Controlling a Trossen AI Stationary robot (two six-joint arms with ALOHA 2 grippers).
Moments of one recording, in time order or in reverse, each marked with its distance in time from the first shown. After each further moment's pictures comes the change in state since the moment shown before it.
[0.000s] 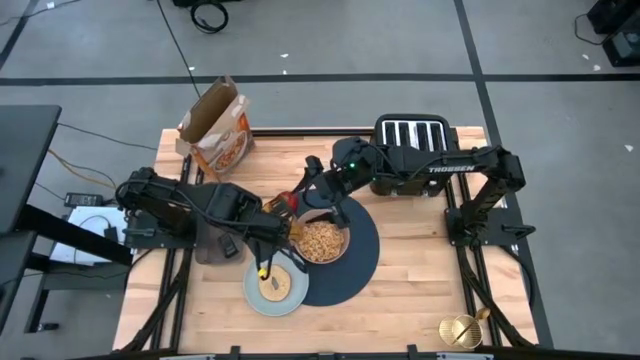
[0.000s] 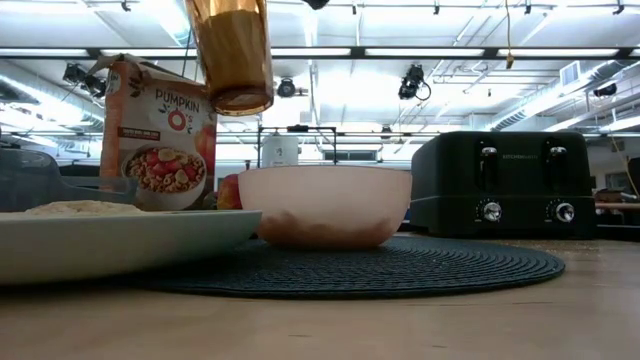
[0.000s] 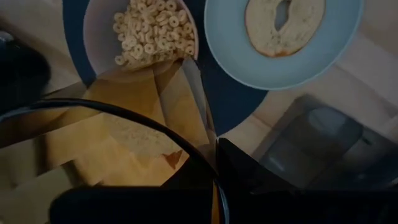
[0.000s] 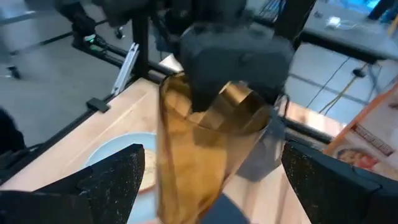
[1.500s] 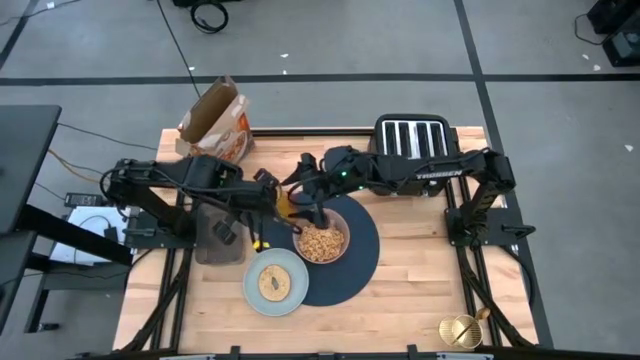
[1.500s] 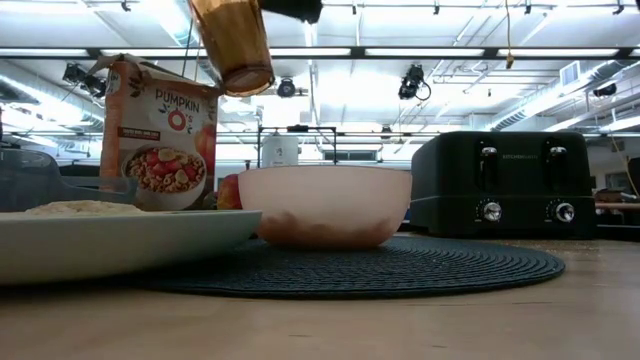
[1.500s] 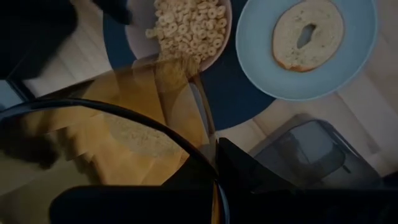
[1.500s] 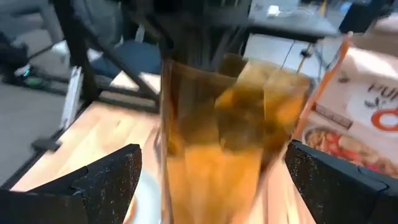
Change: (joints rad) left arm 0.113 -0.111 0.000 -0.003 0.039 -0.167; right arm 0.032 0.069 0.003 0.148 0.218 0.196
